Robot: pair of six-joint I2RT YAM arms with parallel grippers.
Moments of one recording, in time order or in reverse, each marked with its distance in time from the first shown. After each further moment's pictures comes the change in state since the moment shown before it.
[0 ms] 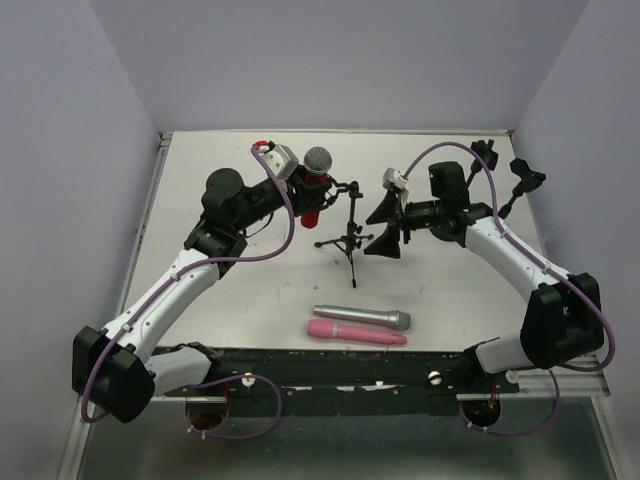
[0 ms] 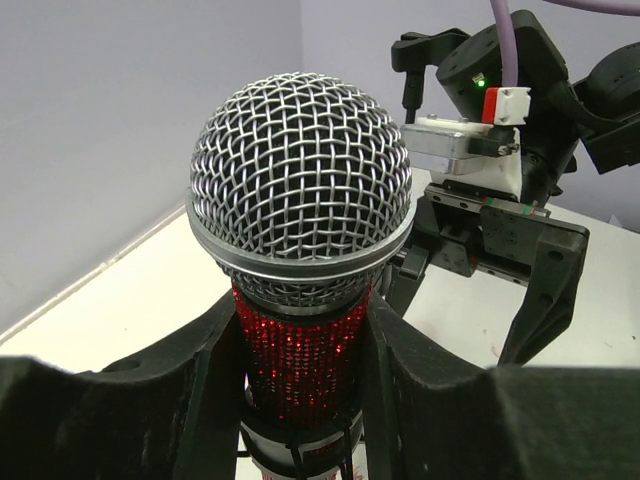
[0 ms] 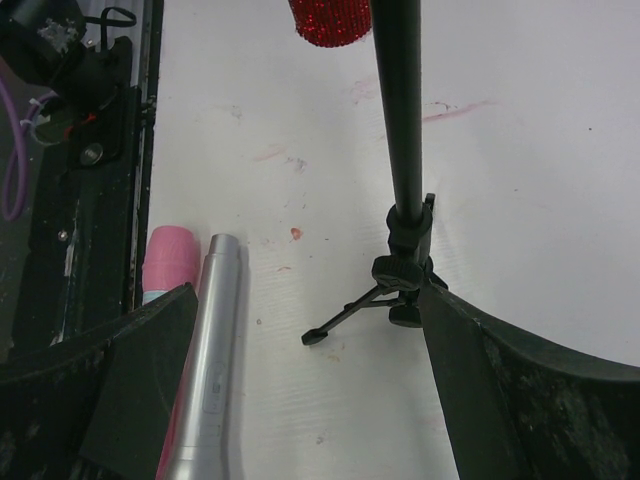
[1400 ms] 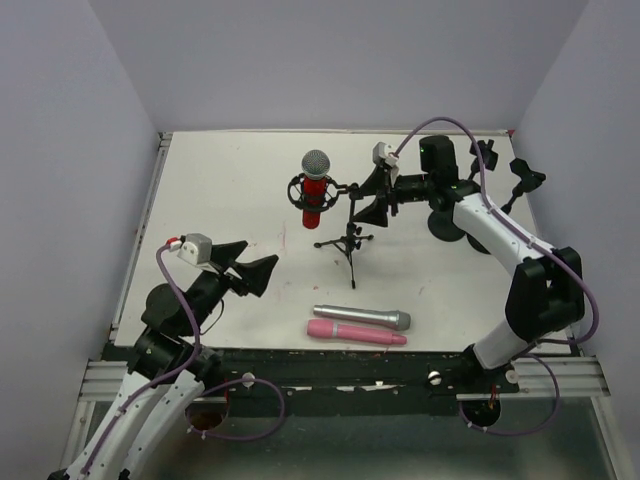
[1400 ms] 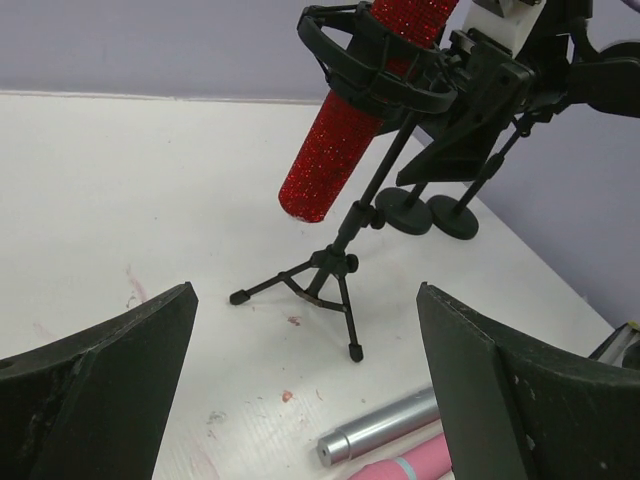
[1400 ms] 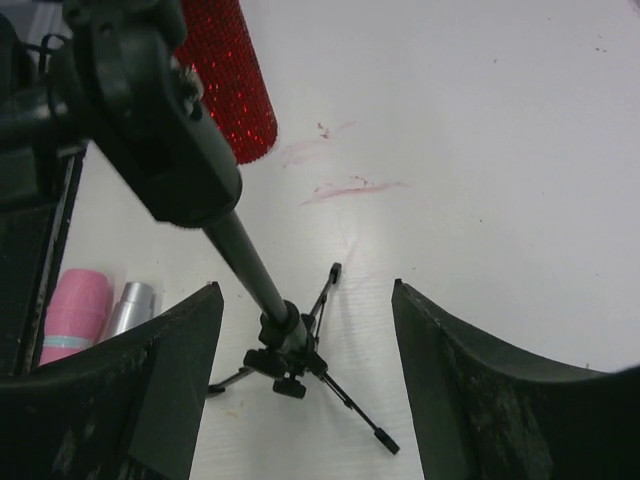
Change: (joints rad) left arm 0.003 -0.898 -0.517 -0.408 -0.386 -0.335; right arm 0.019 0.151 0.200 0.074 0.009 -0.064
